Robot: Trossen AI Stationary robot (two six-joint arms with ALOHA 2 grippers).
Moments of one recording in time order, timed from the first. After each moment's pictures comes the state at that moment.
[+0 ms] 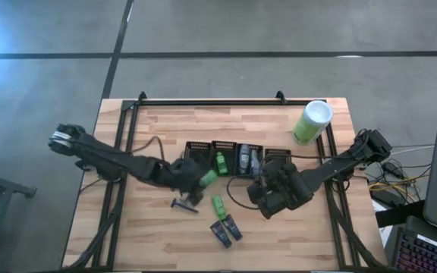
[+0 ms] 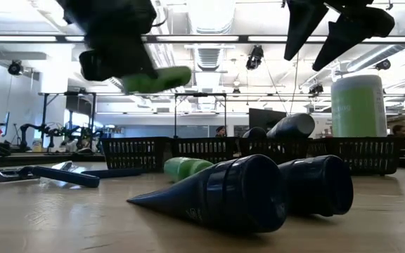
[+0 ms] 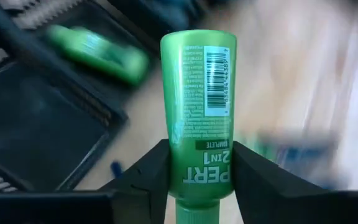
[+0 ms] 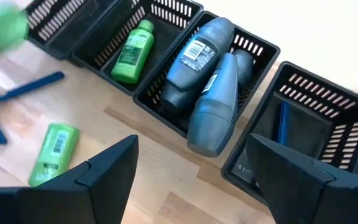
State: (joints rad) left arm -0.28 1.39 0.94 -0.36 -0.31 -0.87; right arm 0.48 1.63 1.34 -1.15 0.66 1.56
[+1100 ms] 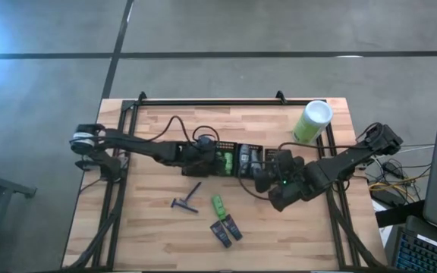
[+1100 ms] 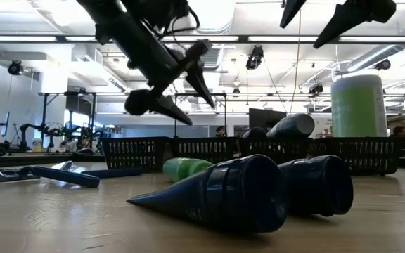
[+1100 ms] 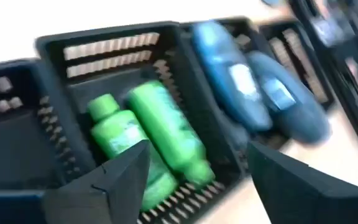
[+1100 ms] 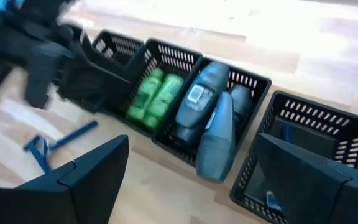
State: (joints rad) left arm 0.00 1.61 1.00 -0.11 -0.25 -1.03; right arm 0.48 1.49 1.34 -1.17 0.75 1.63
